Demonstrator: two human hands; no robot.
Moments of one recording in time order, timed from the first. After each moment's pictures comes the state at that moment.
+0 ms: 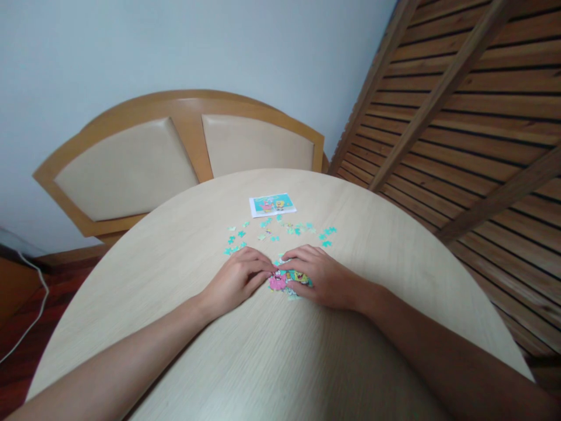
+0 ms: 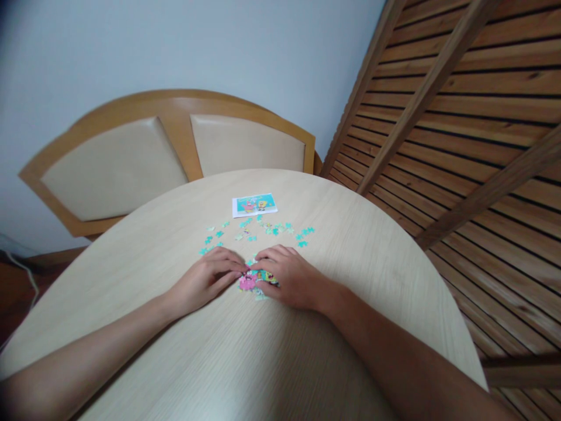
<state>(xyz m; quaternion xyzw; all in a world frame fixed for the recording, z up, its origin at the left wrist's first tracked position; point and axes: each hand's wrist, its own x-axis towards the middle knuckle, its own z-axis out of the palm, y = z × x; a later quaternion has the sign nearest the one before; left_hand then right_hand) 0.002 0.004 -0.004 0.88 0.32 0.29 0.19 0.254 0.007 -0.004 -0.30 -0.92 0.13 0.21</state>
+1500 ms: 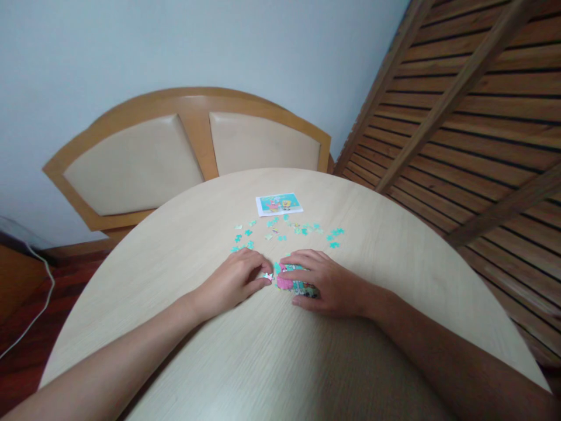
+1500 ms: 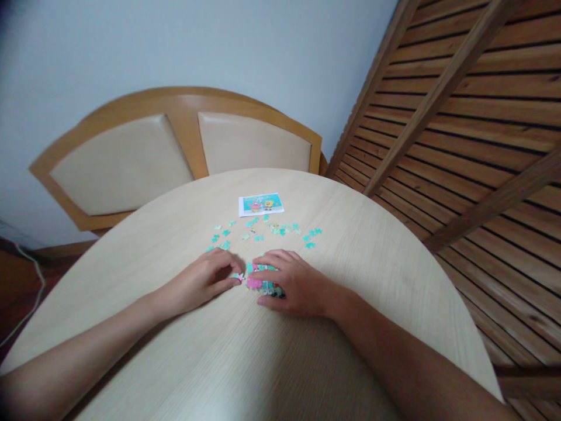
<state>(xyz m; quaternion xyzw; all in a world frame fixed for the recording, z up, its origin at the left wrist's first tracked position) -0.016 0.002 0.004 0.88 0.36 0.22 0.21 0.254 0.003 -0.002 -0.26 -0.94 0.14 0.18</state>
